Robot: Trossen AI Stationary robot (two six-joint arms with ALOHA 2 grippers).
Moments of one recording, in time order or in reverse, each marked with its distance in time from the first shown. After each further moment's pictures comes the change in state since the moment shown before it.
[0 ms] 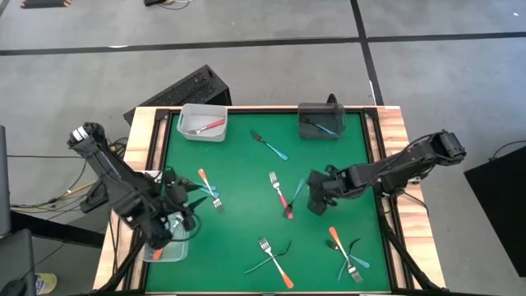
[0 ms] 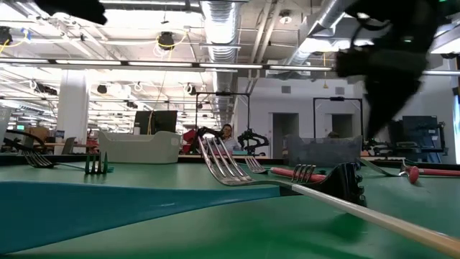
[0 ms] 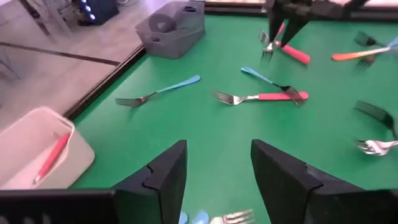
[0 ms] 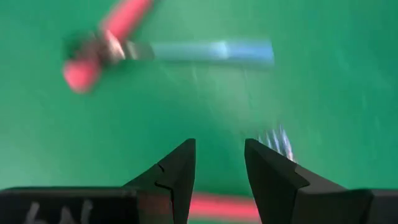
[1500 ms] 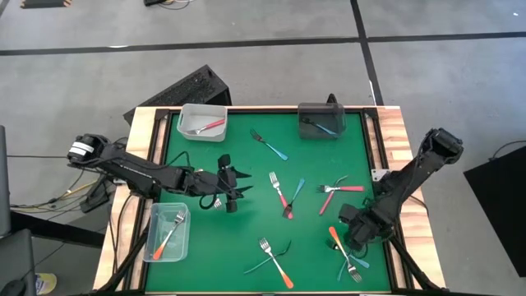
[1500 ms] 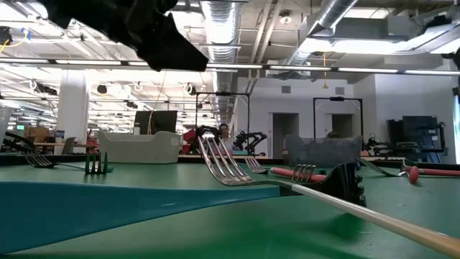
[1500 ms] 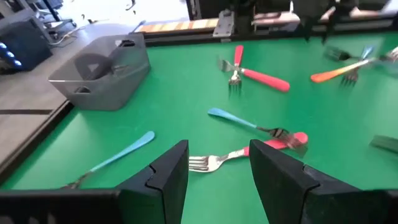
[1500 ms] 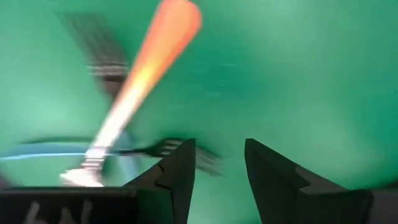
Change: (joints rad) left arm 0.613 0.151 -0.300 1.275 0.629 0.997; right arm 0.539 0.000 0.000 -0.283 -0.298 0.665
